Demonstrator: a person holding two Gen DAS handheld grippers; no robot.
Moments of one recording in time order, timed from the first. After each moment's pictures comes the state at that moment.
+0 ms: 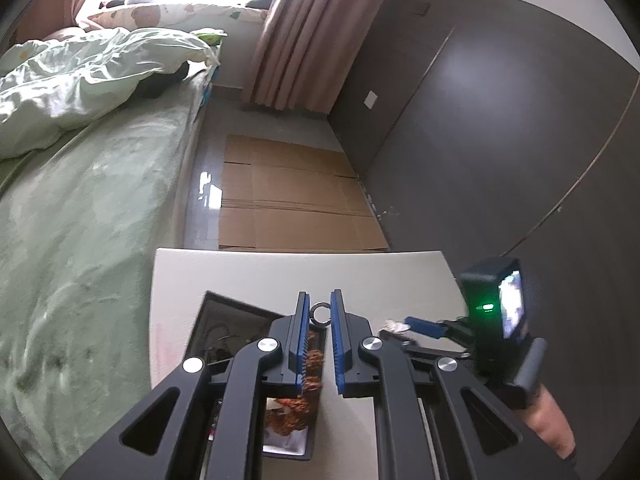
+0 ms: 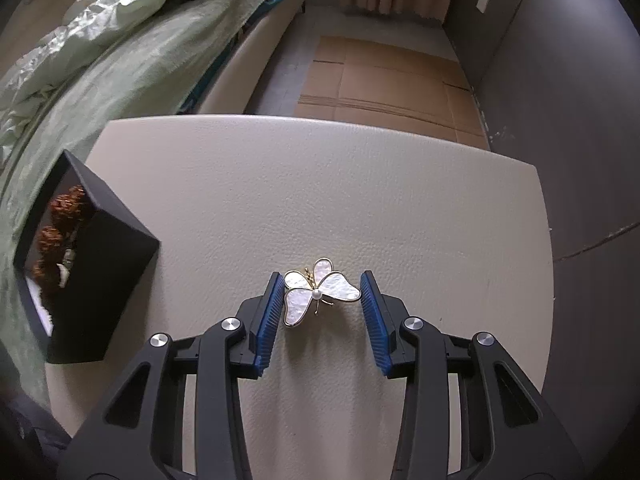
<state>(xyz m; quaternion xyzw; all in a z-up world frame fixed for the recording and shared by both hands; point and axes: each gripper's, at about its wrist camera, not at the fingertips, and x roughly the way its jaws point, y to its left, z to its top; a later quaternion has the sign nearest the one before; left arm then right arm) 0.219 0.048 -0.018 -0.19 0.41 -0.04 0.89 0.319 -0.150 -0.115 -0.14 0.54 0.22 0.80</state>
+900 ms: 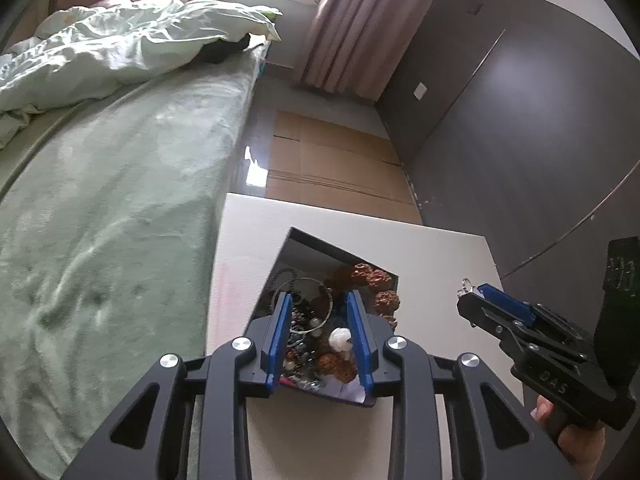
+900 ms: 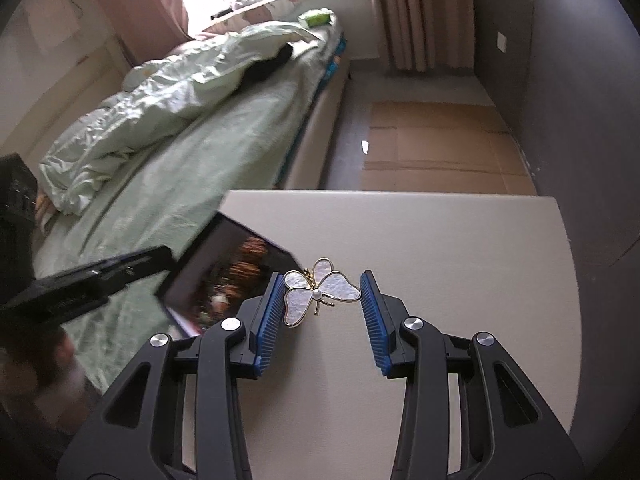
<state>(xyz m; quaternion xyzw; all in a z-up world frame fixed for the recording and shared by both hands) 0.173 0.079 -0.039 -0.21 0.44 0.04 0.87 0.254 -0.136 -0.036 -0.02 0.46 0.32 0.83</state>
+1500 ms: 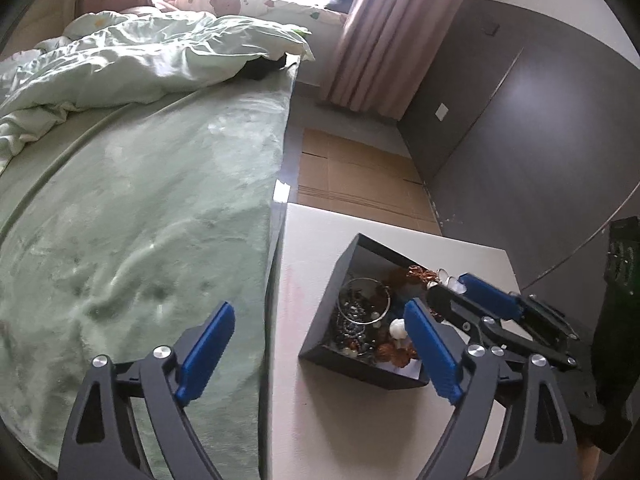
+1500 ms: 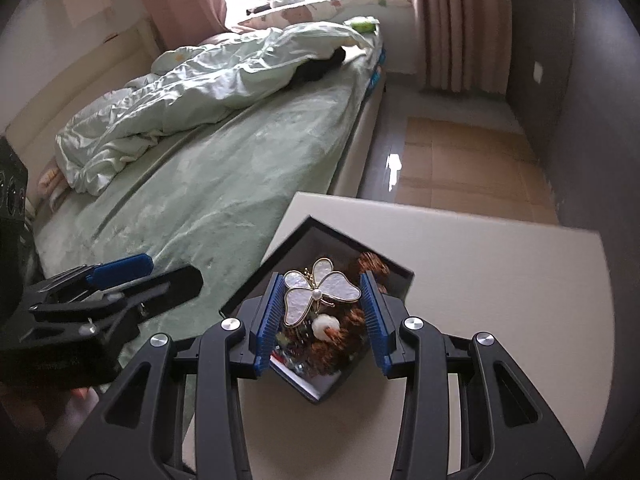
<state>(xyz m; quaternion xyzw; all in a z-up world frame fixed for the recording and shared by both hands) 0.134 0.121 -0.032 -0.21 0.42 0.08 0.88 0.217 -0.053 -0.032 -0.07 0.42 0.35 0.84</state>
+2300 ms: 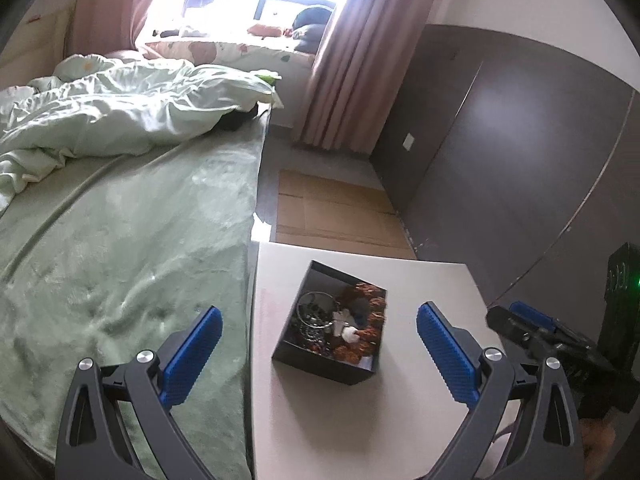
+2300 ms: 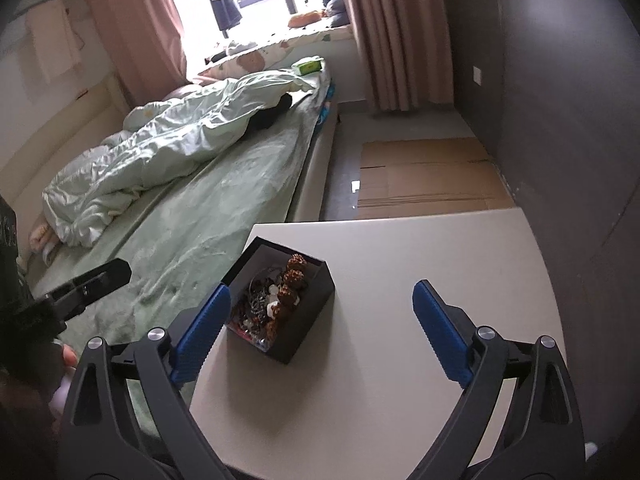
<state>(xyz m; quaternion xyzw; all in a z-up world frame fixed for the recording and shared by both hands) 0.086 0.086 0.027 -0.18 0.34 0.05 0.92 0.191 -0.159 0.015 0.02 0.40 0.29 0.87</state>
